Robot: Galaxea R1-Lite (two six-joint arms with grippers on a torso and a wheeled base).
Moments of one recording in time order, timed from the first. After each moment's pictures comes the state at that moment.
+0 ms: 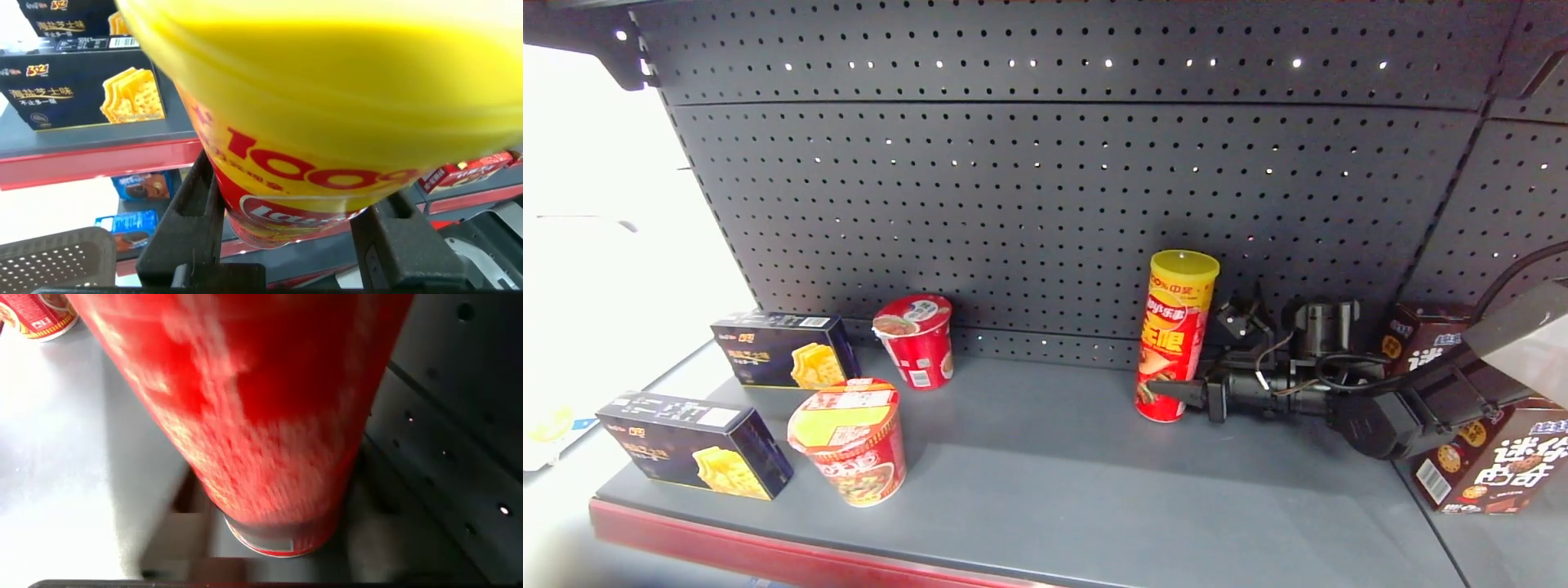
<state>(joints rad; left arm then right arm) -0.20 0.26 -0.55 0.45 -0.17 -0.09 0.28 2.11 -1.00 -0.78 0.76 -0.15</state>
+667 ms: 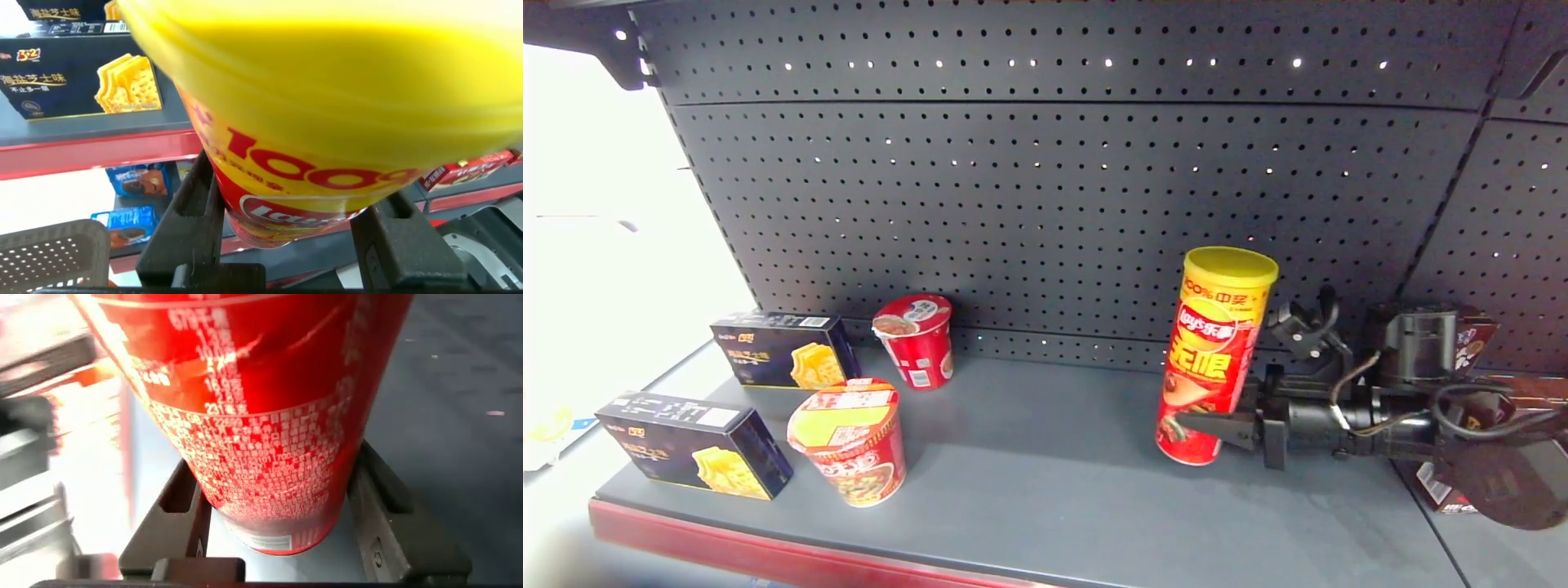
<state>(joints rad) -0.20 0.21 -0.49 0.45 -0.17 -0.10 0.33 1.77 -0.66 -0.78 0.78 -0.14</state>
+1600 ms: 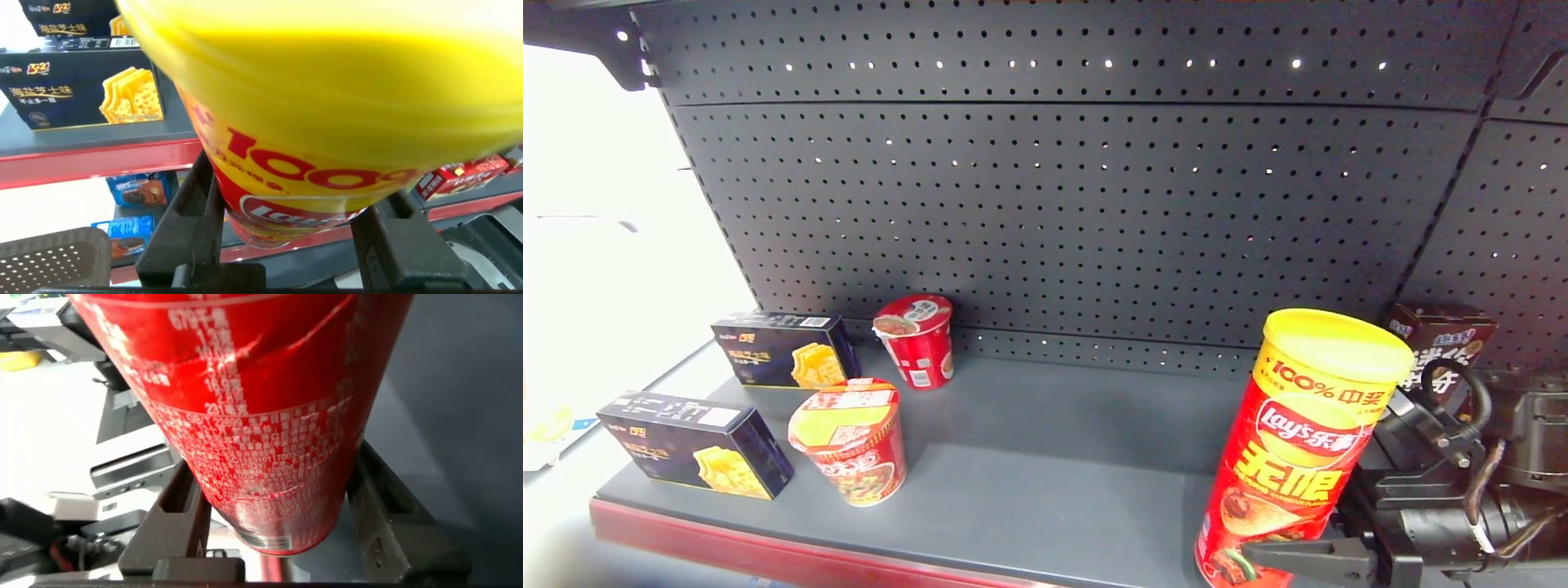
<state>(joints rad) -0.20 0.20 -0.52 0.44 -0.17 -0.10 0.35 1.54 -0.36 -0.79 0.98 -0.16</state>
